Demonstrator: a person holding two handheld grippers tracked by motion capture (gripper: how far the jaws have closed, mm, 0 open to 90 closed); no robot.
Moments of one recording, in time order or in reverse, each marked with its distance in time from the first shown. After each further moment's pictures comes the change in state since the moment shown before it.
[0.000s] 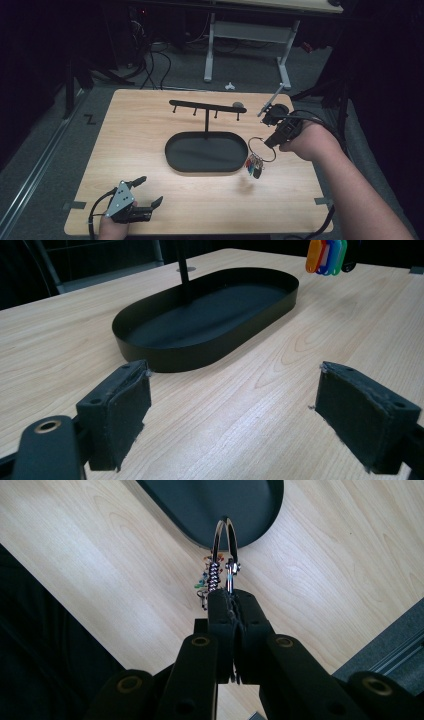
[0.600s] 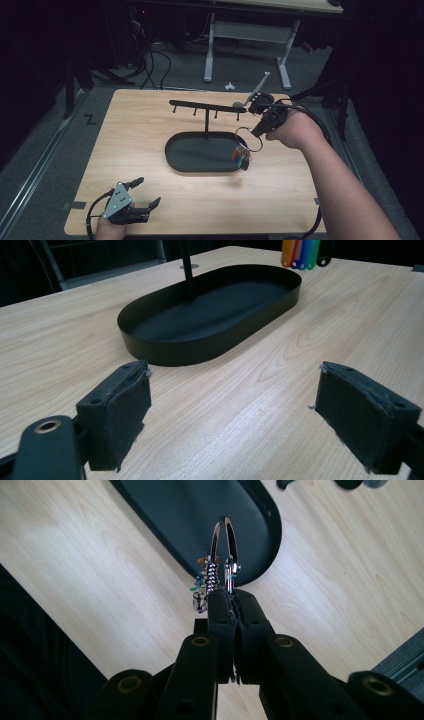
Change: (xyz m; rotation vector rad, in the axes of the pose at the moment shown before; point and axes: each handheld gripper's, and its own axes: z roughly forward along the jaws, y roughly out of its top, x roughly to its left) left arm 0.000 -0.002 -0.004 0.013 0.007 0.006; right arm -0.001 0.039 0.001 -0.042 0.000 -0.036
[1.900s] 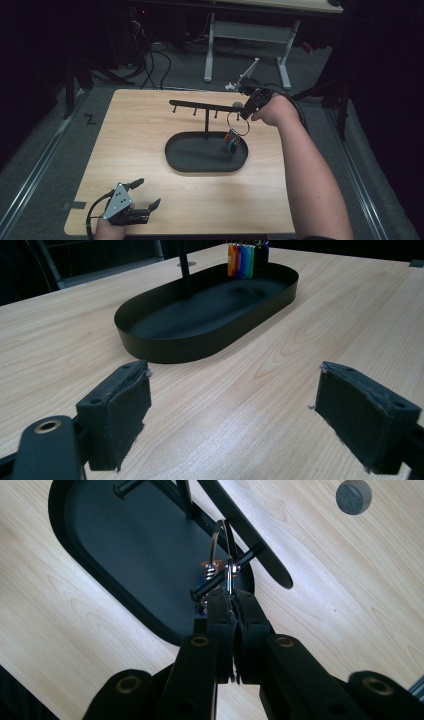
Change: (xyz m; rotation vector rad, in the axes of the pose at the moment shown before) left arm -0.001 -0.001 -0.002 0.009 -0.007 0.008; right arm -0.052 0.051 0.045 -0.023 0.032 0.140
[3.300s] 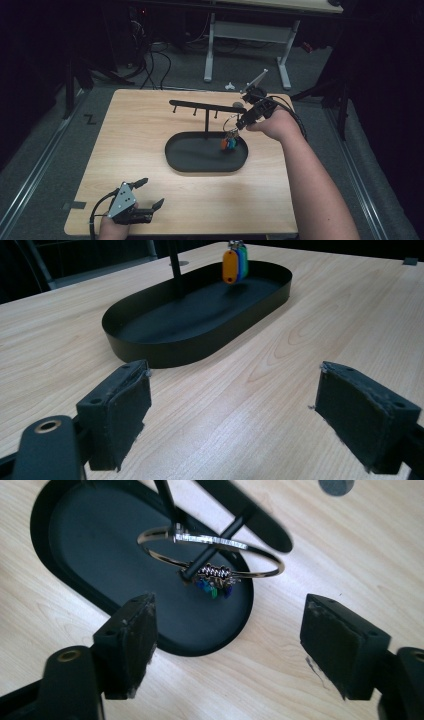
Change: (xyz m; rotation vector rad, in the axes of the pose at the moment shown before) left arm -0.003 0.002 0.010 -0.004 -0.016 0.000; right arm 0.008 -0.028 0.012 -0.068 -0.042 0.143
